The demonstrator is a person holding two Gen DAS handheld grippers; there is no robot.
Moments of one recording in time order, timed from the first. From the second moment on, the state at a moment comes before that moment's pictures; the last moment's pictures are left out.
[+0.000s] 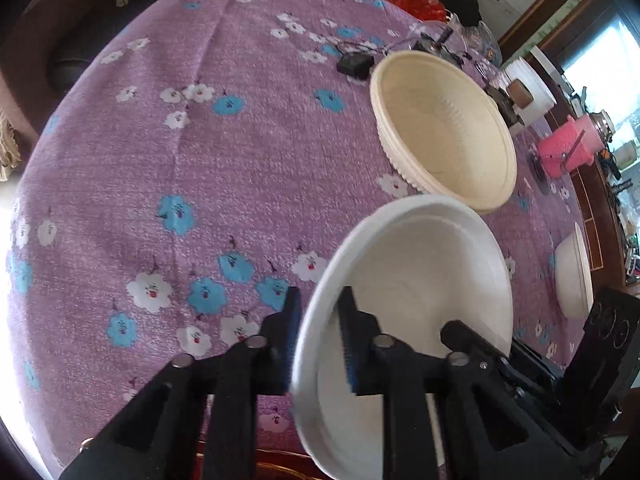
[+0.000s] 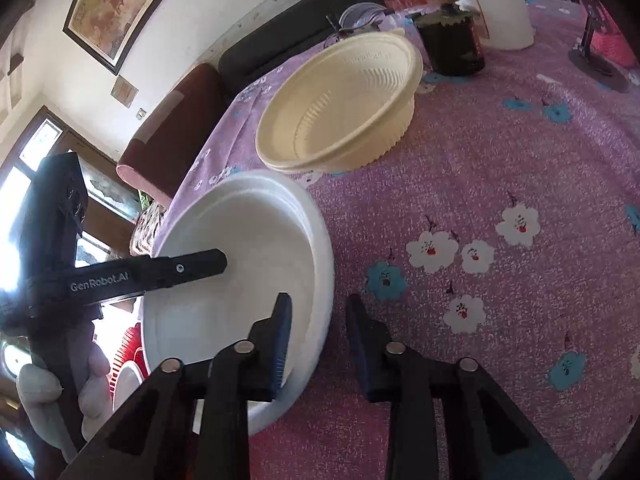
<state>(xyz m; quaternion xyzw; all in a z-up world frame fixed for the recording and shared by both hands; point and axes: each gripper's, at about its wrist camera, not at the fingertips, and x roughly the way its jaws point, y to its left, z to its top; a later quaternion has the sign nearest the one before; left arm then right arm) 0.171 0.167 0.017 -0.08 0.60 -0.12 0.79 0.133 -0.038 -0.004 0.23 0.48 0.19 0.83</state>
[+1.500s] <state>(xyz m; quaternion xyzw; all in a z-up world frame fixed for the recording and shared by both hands) -0.017 0.270 0.071 -0.09 0.49 0.11 0.86 0.030 0.083 0.043 0.05 0.38 0.32 0.87</state>
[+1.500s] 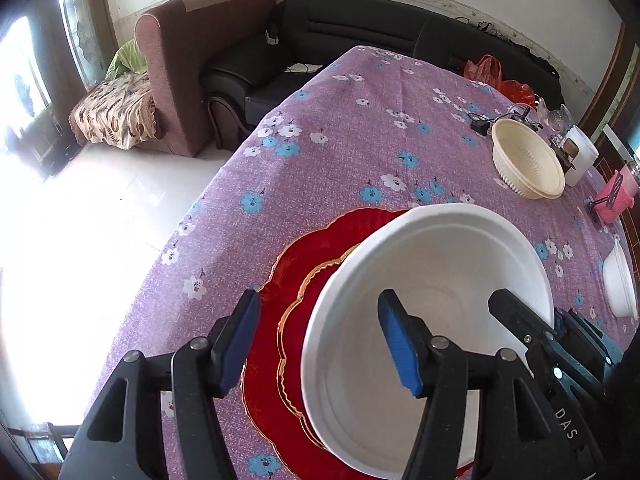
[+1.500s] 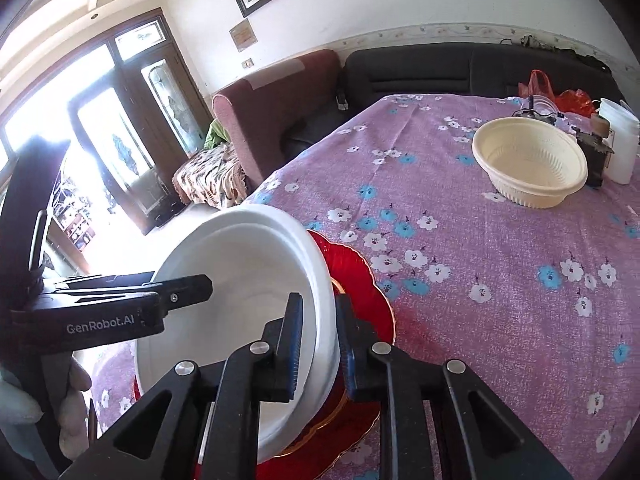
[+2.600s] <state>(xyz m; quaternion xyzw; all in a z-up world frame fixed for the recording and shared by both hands) -0.155 0.161 0.186 -0.05 0.25 0.05 0.97 -0.071 -0.081 0.162 0.10 0.26 0.20 0.94</state>
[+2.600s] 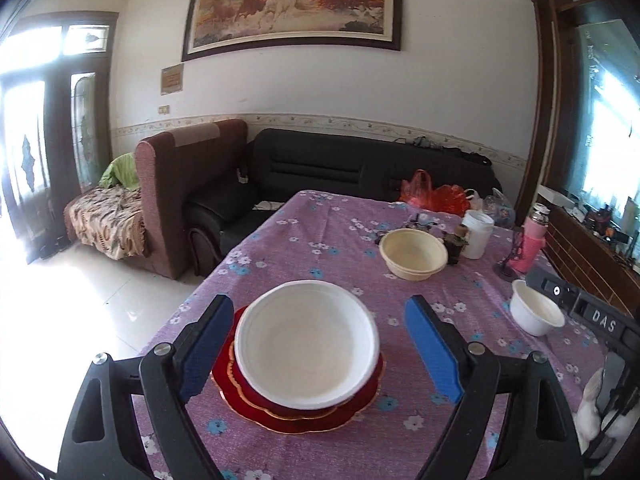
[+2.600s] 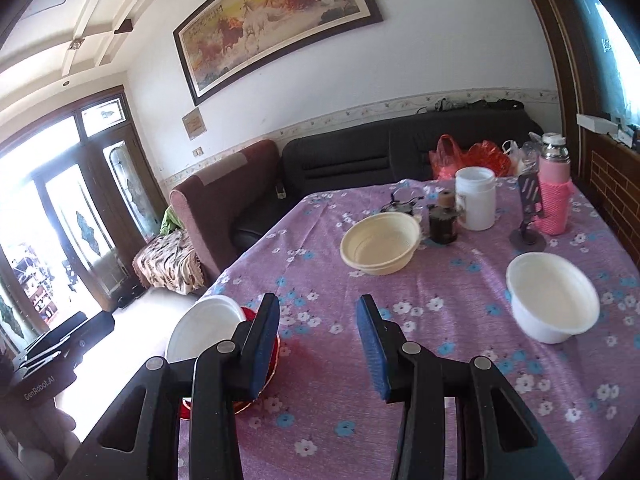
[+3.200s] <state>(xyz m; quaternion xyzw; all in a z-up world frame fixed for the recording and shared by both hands) -0.087 0.123 0.222 -0.11 0.32 -0.11 0.94 -0.066 -0.190 0.316 0.05 0.18 0.05 0.98</state>
